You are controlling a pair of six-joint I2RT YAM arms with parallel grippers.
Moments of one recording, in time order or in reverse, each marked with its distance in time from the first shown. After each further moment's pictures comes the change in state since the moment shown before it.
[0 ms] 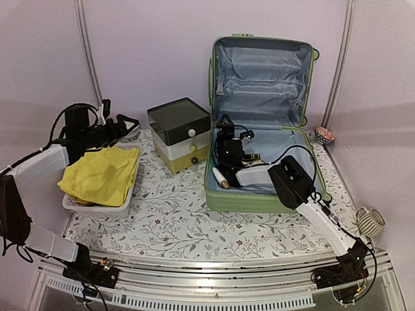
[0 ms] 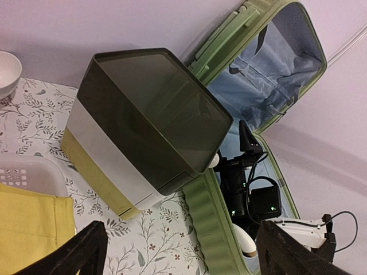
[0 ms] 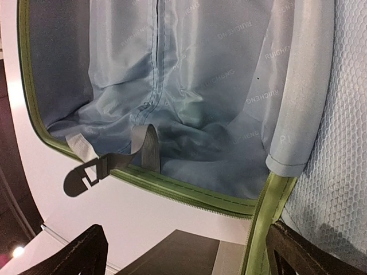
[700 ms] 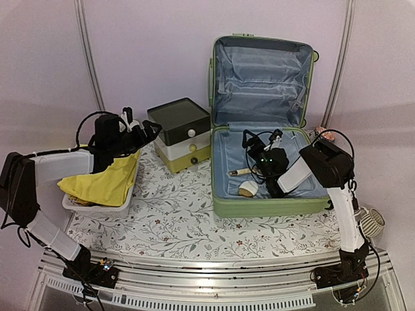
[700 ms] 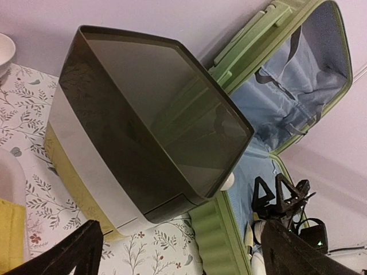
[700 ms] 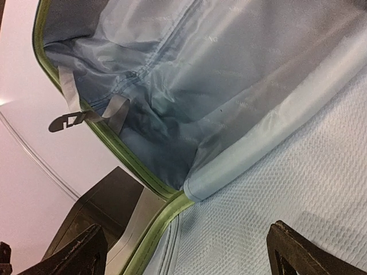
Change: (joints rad) left arm -0.245 0.179 -0.074 0.311 -0.365 -0.143; right arm -0.179 -0.491 -0.983 0.289 -0.446 -0.405
